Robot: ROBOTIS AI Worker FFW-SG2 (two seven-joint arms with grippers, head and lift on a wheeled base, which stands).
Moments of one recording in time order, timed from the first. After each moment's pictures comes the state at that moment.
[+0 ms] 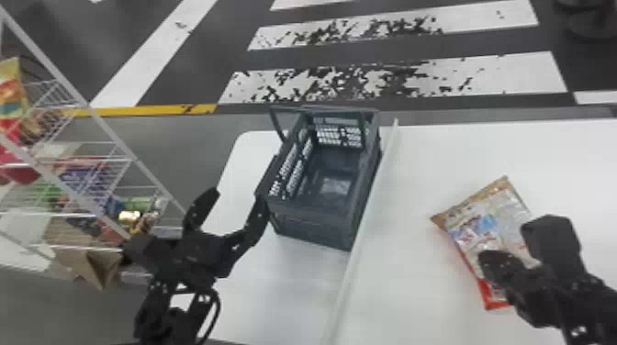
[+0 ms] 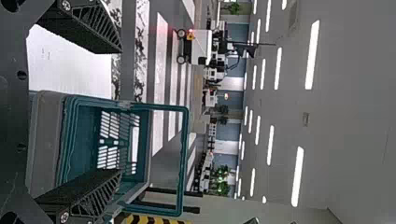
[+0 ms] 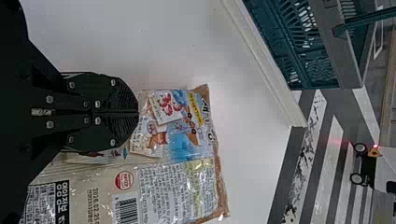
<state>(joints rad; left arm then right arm) 0.56 0.14 0.26 -1.88 0.31 -0.17 -0.36 0.34 -0.03 0.16 -1.93 0.34 0.73 0.44</state>
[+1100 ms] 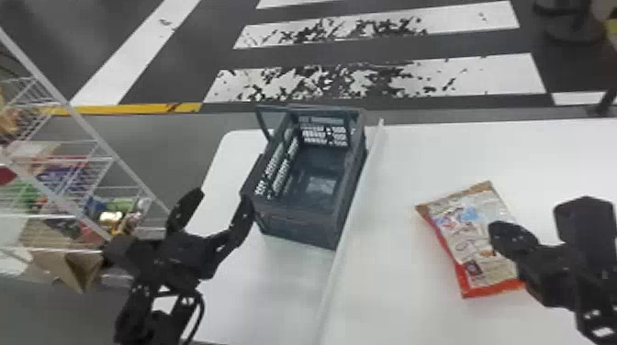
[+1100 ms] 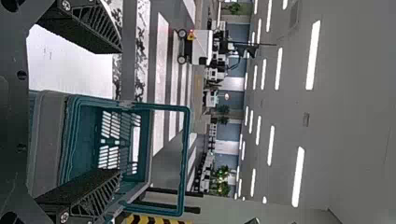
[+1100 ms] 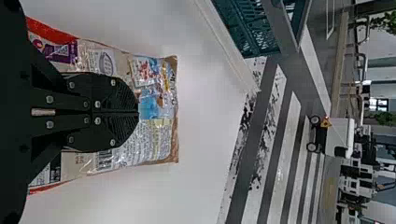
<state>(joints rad) 0.56 0.14 0.26 -1.88 0.31 -0.17 -0.36 0.39 -0.03 0.05 -2.04 0.26 0.64 0.43</state>
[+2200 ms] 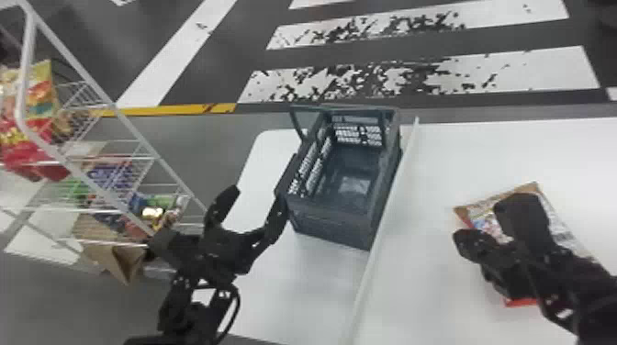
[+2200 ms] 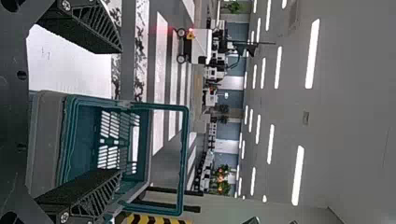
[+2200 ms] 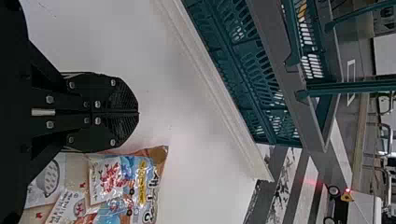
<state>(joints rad) 0.56 0.15 0.26 -1.88 0.31 -0.17 -0.36 0.19 -0.03 0.28 -1.79 0.31 0.66 0.47</state>
